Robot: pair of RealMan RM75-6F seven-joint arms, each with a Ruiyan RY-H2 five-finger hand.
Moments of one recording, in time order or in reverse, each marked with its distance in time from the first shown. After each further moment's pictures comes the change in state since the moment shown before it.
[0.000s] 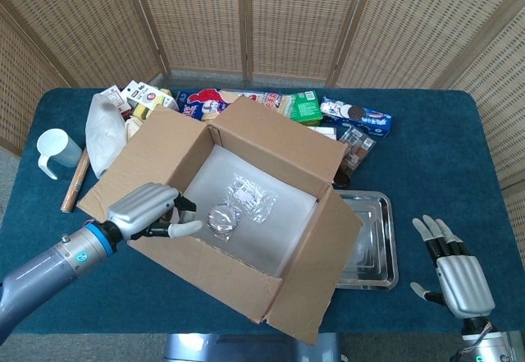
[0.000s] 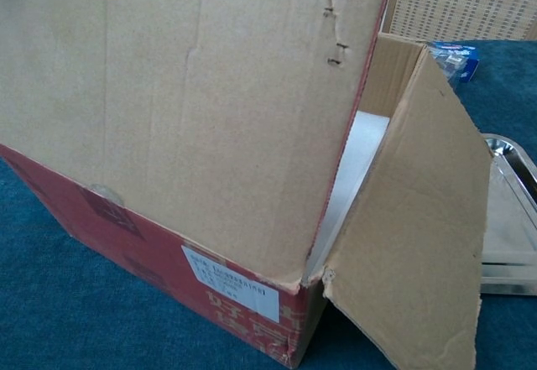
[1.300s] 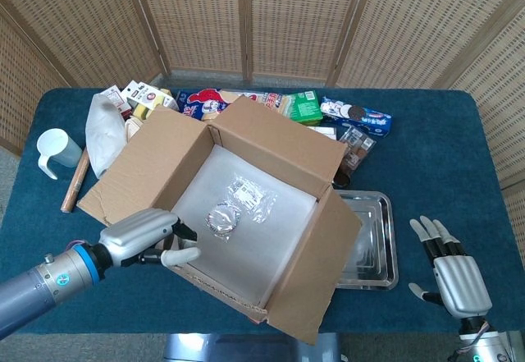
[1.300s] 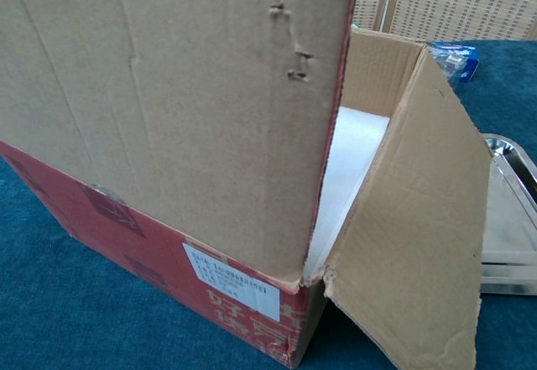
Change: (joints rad) left arm 0.088 0.212 -0.097 -0.075 0.483 -0.091 -0.637; right arm 0.004 -0.008 -0.003 0.002 0.003 -0.010 -0.012
